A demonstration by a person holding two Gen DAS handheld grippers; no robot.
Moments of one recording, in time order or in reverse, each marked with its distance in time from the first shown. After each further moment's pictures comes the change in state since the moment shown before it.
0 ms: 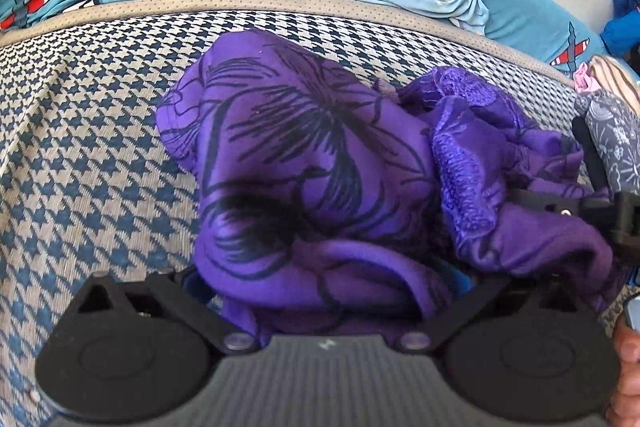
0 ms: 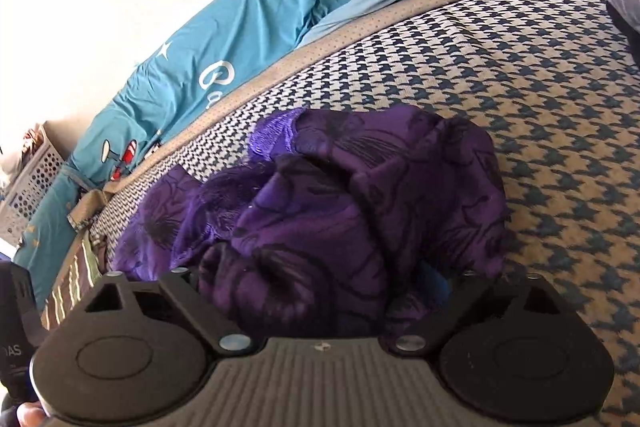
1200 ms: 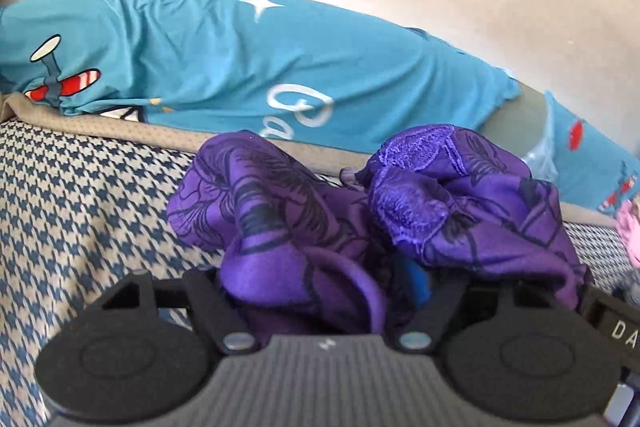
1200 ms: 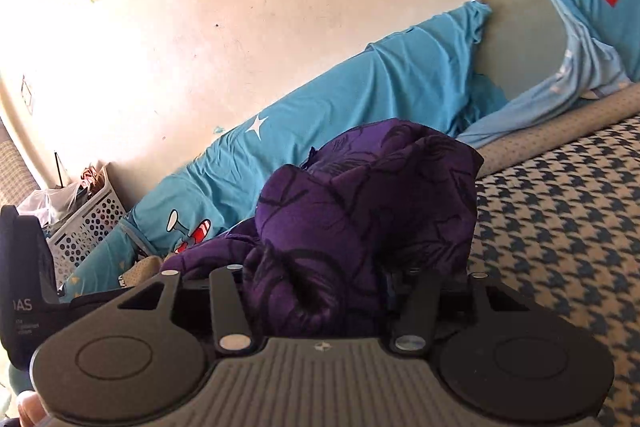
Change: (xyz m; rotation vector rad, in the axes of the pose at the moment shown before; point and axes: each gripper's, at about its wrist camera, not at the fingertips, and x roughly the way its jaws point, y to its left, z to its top) left arm 0.009 0.060 0.143 -0.139 -0.227 0.100; right arm 0.090 0.086 0.088 -0.147 -0.211 0.217
